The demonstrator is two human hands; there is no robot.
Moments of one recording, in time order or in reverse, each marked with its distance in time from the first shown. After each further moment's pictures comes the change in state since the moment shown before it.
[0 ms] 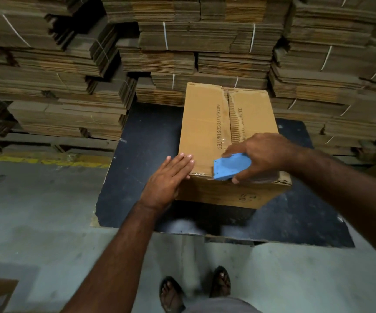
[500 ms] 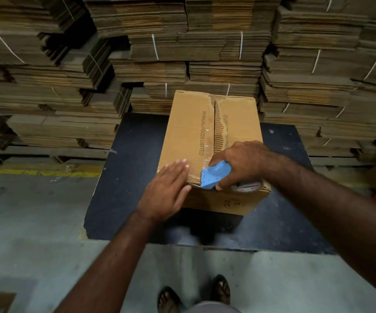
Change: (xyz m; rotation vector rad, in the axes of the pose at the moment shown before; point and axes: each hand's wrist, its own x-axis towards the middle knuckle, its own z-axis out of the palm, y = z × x) left_hand 0.030 0.045 -0.001 0.062 -0.007 -0.025; right_hand 0.005 0.018 0.005 0.029 -0.002 0.025
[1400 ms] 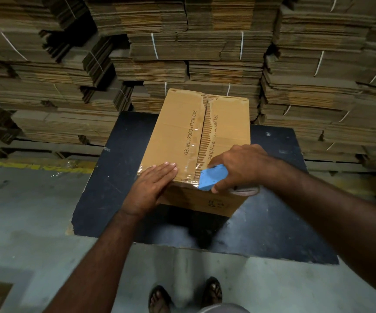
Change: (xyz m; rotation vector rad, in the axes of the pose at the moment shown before) left_hand 0.006 -0.010 0.011 -0.034 -0.093 -0.004; right_hand -0.022 0.033 0.008 -0.010 0.033 0.002
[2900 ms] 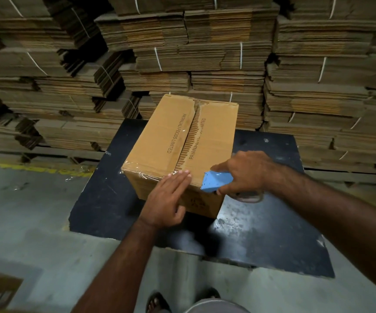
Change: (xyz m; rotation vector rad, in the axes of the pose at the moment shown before) left_hand 0.033 0.109 0.023 0.045 -0.041 -0.086; right_hand -0.035 0.061 0.026 -0.072 0.120 -0.086
